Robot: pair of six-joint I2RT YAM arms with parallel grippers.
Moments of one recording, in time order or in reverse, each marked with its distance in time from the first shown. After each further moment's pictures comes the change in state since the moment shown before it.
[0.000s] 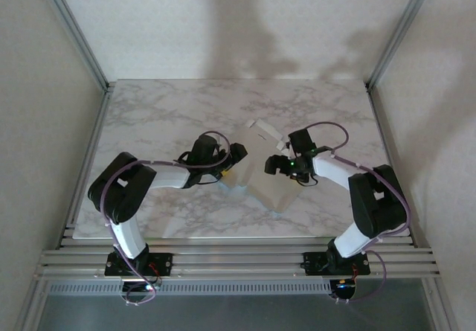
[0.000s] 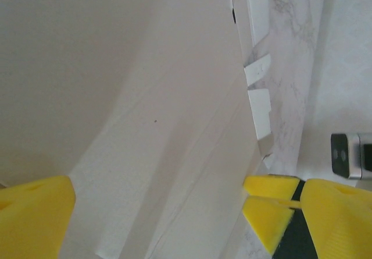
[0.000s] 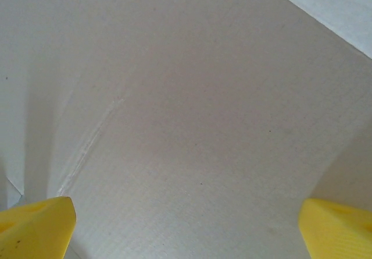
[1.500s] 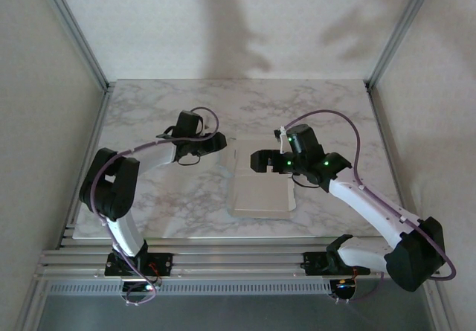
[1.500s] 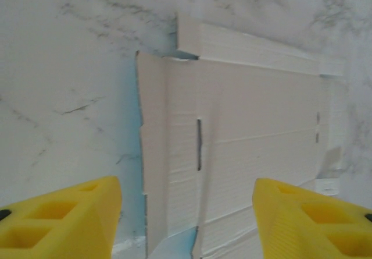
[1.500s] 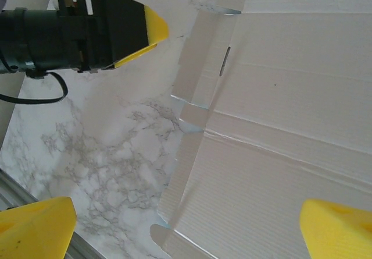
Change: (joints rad) left arm 0.205 -0.017 0.241 -0.488 0.040 0.509; right arm 0.214 -0.391 0.111 -0.115 -0.022 -0.025
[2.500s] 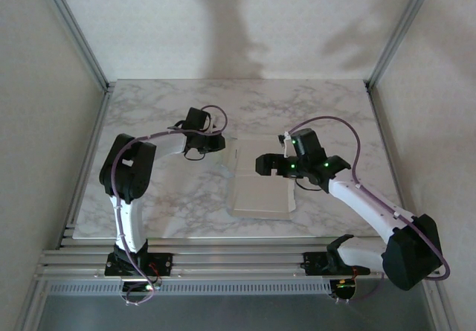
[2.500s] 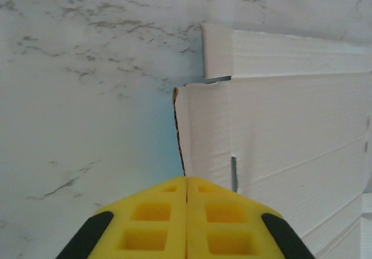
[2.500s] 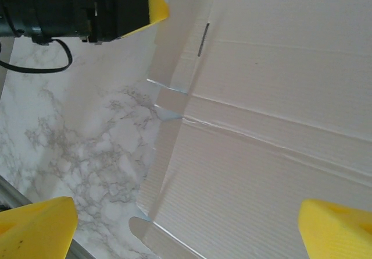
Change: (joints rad) left arm 0.003 0.212 0.179 -0.042 0.058 0.129; right arm -0.079 0.016 -0.095 0.053 -0.066 -0.012
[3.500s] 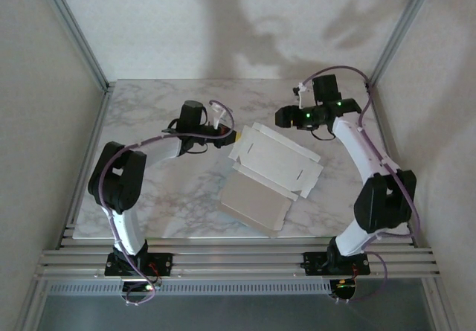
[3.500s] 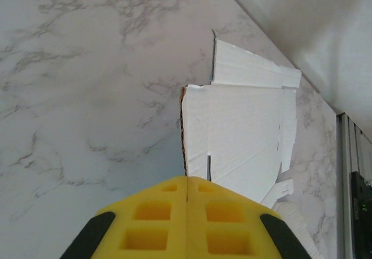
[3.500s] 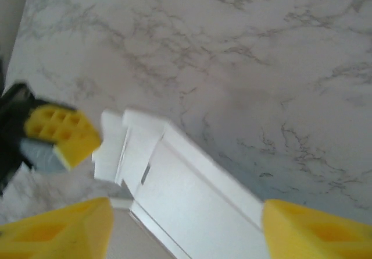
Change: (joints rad) left arm -0.022 -0.138 -0.092 0.301 0.394 0.315; right arm -0.300 0.450 0.657 -0.328 -0.143 -0.299
